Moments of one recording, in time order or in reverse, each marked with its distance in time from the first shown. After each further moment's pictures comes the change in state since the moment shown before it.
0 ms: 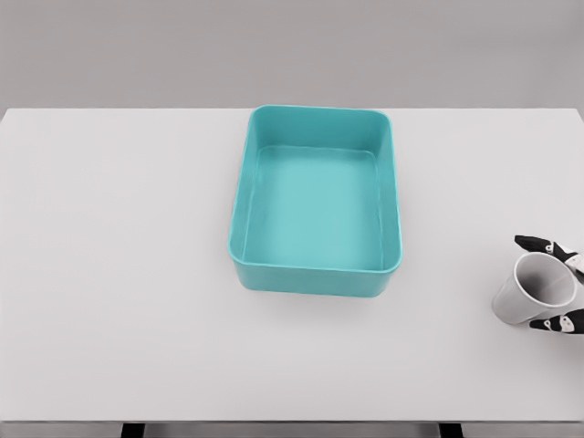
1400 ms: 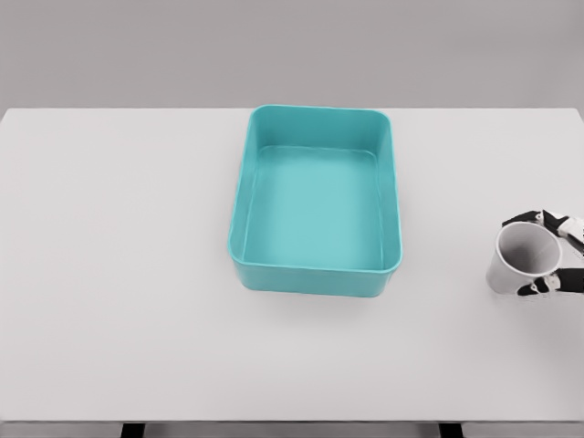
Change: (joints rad) left arm 0.000 0.000 0.000 0.000 0.000 0.000 0.000; right arm -0.170 0.034 0.037 -0.009 0.033 -0.005 0.001
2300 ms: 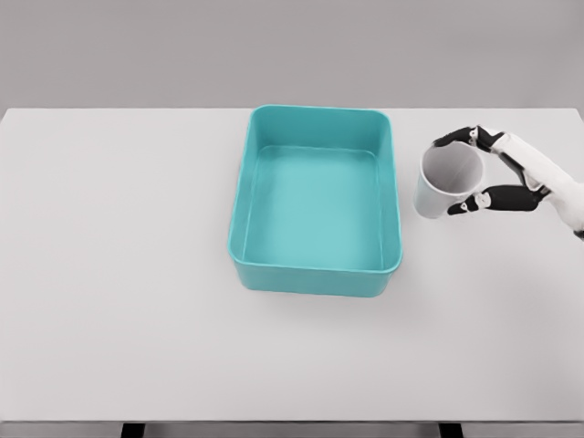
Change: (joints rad) left arm 0.000 0.000 0.000 0.000 0.000 0.000 0.000; right arm -0.472 0.158 0.268 0.014 0.034 0.000 0.000
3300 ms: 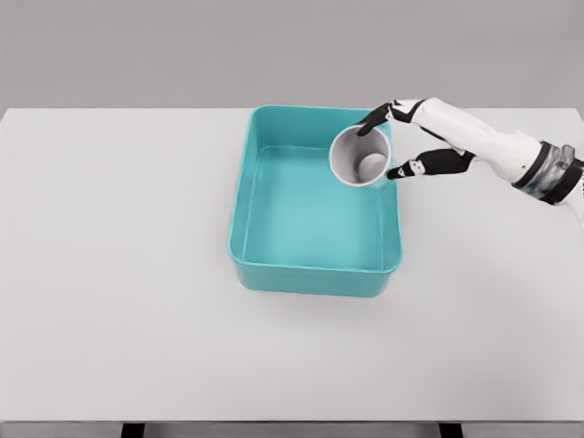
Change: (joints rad) left arm 0.000 0.000 0.000 0.000 0.000 0.000 0.000; right arm -0.327 0.114 0.212 0.042 0.278 0.000 -0.004
